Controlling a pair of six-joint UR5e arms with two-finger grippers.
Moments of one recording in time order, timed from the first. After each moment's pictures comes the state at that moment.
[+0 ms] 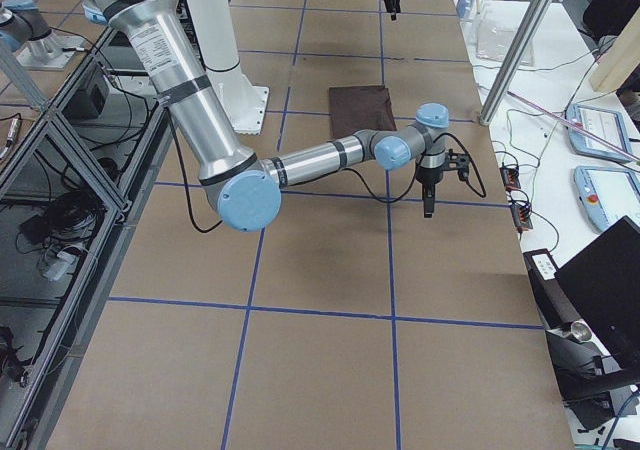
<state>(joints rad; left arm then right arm) -1.11 -1.85 -1.62 -2.14 -2.10 -0.54 1.13 -1.11 1.35 -1.36 2.04 0.65</state>
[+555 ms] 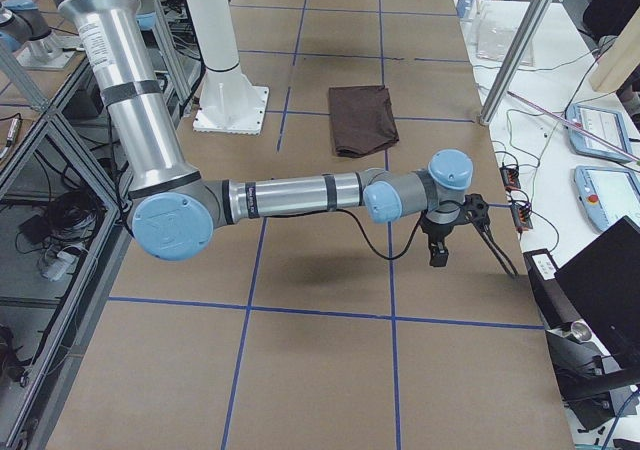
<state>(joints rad) -1.47 -1.76 -1.62 -1.88 -2.30 -0.03 1.45 -1.30 1.40 -1.37 2.34 0.21</state>
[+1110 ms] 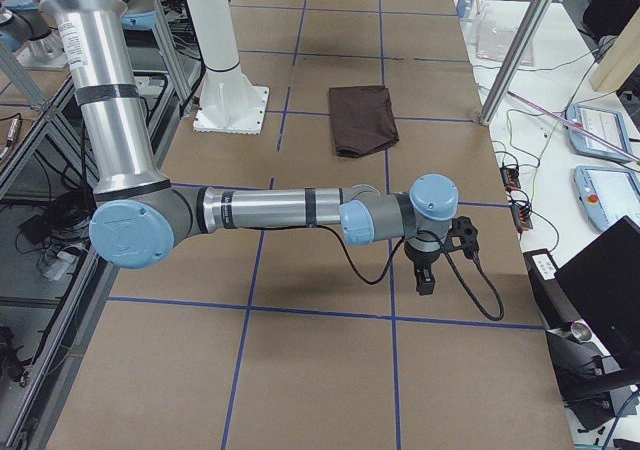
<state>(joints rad) -1.57 -1.68 -1.66 -1.62 -2.33 0.10 1.53 -1.37 1.45 -1.44 2.35 0.03</state>
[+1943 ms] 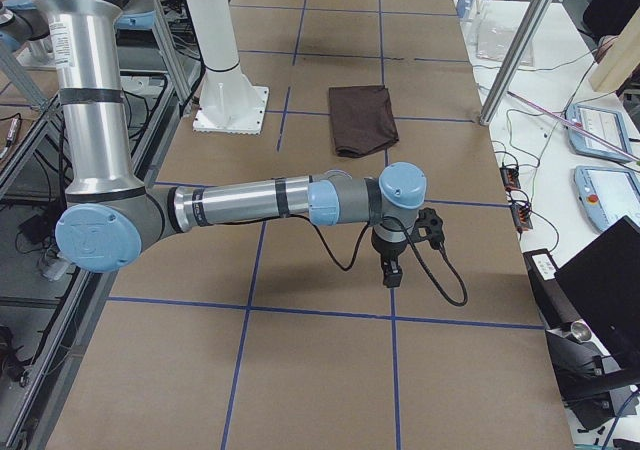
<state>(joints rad) -1.56 -1.59 -1.71 -1.63 -2.34 0.09 1.50 -1.49 1.66 -1.62 2.34 -0.06</state>
